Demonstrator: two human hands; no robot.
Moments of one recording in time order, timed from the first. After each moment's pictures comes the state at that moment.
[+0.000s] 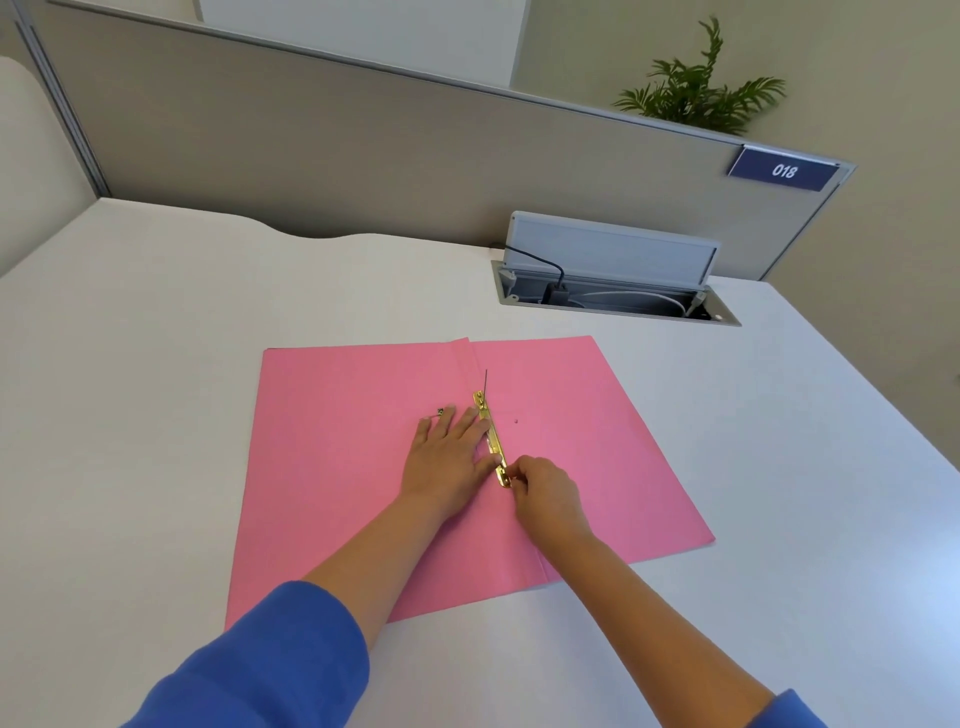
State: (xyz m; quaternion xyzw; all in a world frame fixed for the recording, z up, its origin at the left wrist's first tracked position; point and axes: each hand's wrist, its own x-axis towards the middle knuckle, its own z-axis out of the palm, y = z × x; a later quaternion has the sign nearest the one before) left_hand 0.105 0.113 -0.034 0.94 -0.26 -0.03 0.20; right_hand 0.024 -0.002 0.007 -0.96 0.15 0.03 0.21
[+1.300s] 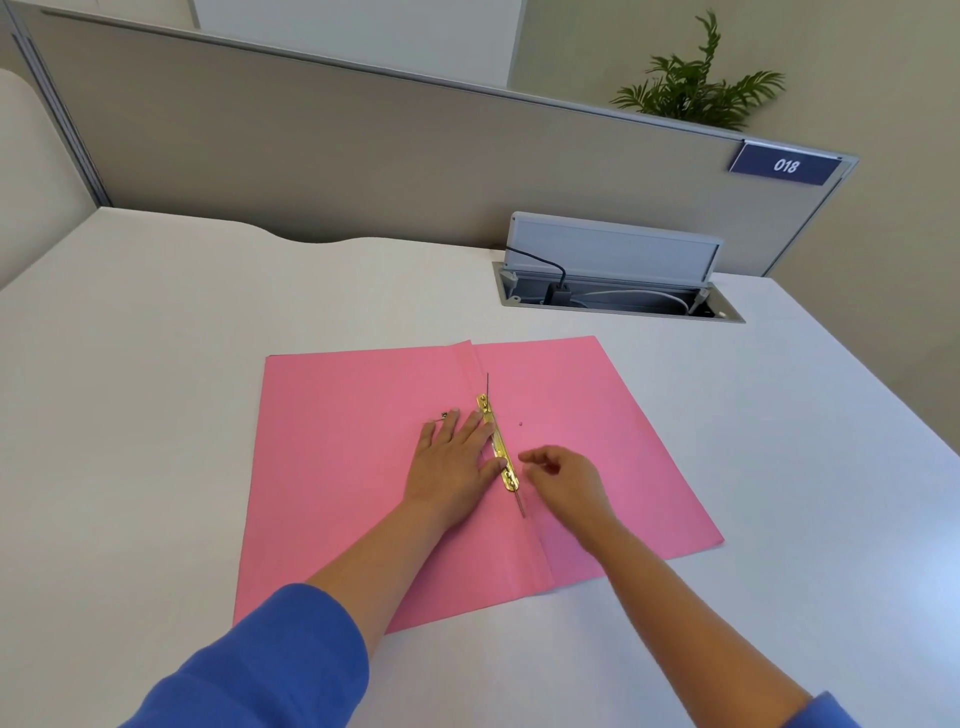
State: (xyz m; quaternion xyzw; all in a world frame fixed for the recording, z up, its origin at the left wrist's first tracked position) left_hand 0.105 0.114 -0.034 0.94 -0.26 -0.03 0.21; right_hand 0.029 -0.018 0.019 -0.86 0.23 -0.03 0.45
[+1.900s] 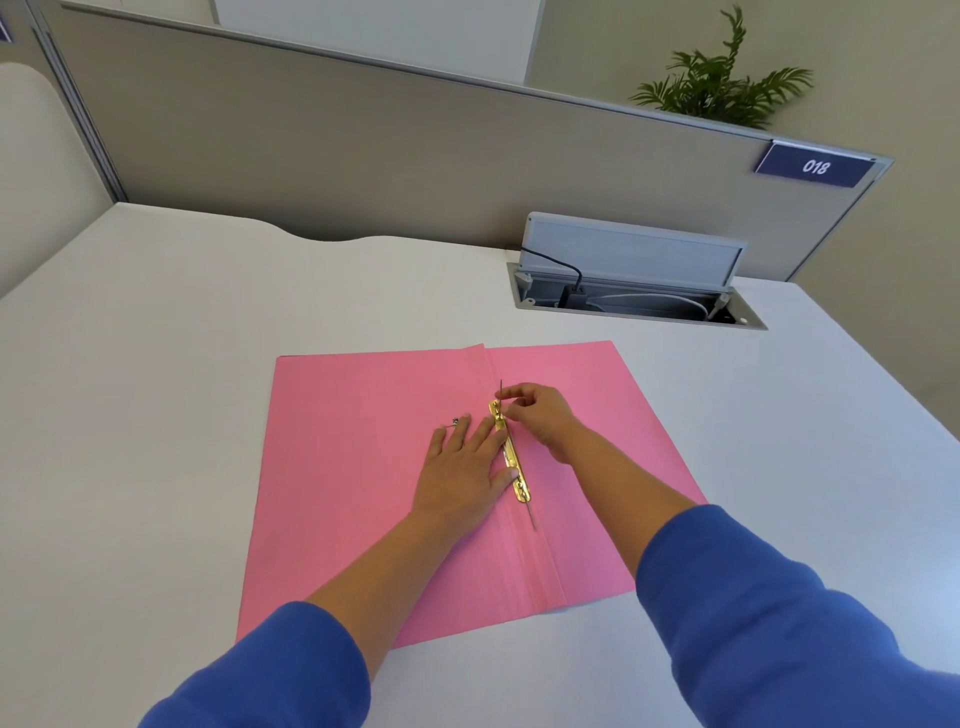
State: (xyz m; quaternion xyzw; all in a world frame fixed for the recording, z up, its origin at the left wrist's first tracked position) left_hand 0.104 0.114 -0.033 0.95 -0.27 -0.02 0.18; right_hand 0.132 -0.025 0.026 -0.83 0.17 0.05 0.53
